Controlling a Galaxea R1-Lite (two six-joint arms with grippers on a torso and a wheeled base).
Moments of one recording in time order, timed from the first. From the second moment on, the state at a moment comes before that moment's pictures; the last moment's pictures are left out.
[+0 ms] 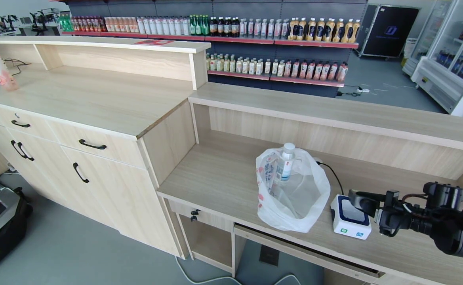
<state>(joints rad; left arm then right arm) 0.00 0.00 0.00 0.00 0.00 0.00 -0.32 2.34 -0.67 -1.24 0.89 -1.62</state>
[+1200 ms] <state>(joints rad) 0.00 0.00 0.00 0.00 0.00 0.00 -0.28 2.30 -0.74 -1.13 0.88 -1.34</state>
